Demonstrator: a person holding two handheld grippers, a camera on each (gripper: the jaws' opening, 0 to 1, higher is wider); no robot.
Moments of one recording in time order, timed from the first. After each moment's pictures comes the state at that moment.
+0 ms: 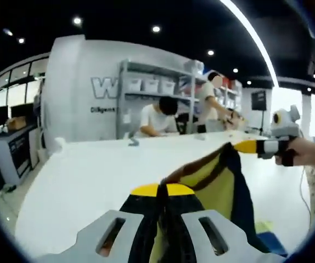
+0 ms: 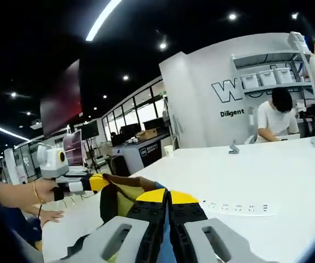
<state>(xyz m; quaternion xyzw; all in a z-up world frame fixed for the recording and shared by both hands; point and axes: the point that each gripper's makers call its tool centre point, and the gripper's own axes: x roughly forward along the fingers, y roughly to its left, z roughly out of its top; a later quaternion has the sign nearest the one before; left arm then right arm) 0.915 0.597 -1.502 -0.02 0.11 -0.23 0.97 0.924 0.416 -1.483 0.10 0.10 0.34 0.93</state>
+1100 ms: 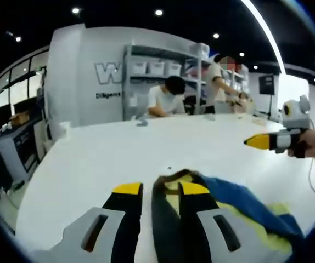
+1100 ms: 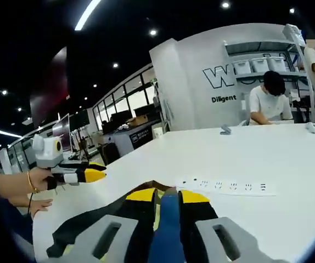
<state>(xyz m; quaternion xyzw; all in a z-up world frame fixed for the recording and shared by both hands) 0.918 0.620 -1.562 0.03 0.17 -0.19 0.97 0.922 0.406 -1.551 0.06 0.16 0.32 0.93</state>
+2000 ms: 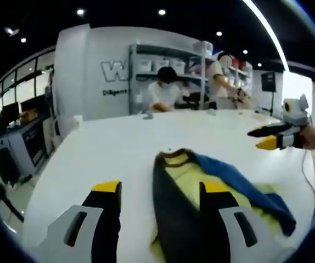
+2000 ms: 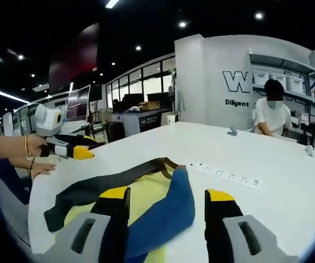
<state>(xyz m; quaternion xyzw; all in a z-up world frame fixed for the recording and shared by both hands) 0.832 0.644 -1.567 0.02 0.18 -0.18 0.97 0.844 0.398 -1.559 -0.03 0.17 0.35 0.92</state>
